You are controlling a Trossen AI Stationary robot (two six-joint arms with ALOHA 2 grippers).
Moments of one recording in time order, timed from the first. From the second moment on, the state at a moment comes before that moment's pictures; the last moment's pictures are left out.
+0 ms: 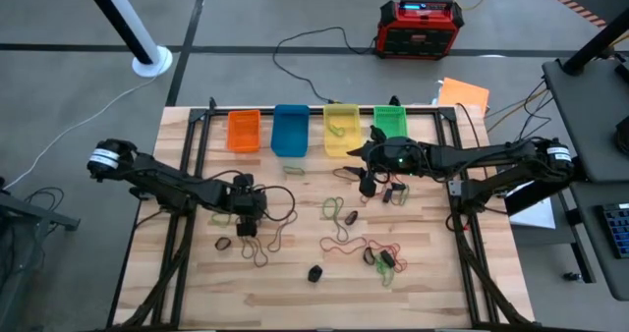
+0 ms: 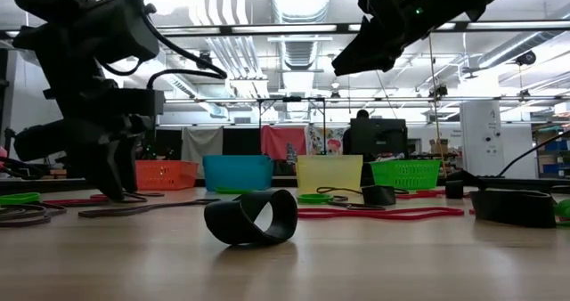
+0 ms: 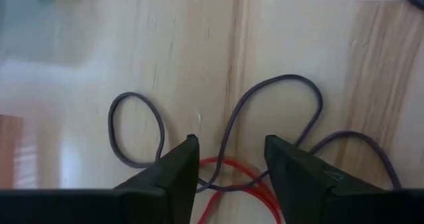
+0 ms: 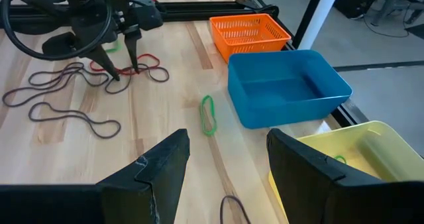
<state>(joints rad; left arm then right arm) -0.19 1.37 0.54 -0.44 -0.31 -0.22 -0.13 1.25 0.78 0.03 0.13 -0.03</state>
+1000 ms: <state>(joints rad) -0.18 1.35 0.52 -0.38 -0.34 -0.22 -0.13 1.25 0.71 0.04 0.13 0.04</state>
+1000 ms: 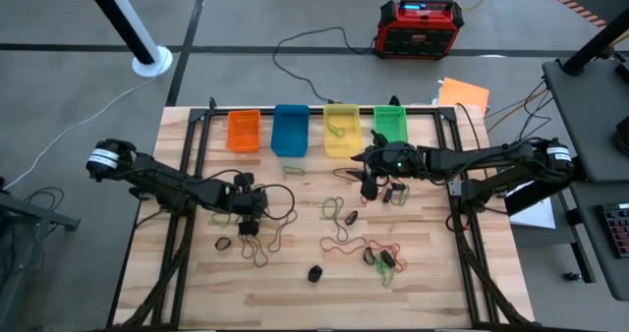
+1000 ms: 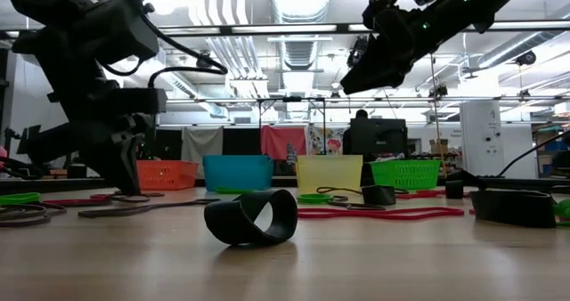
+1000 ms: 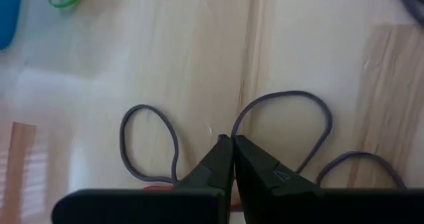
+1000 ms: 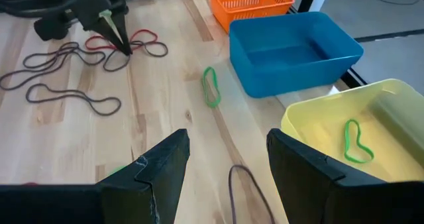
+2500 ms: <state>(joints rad) -0.19 0.90 0.54 -0.17 -0.44 -0.14 -0.13 1.25 0.71 0.04 0.13 0.03</state>
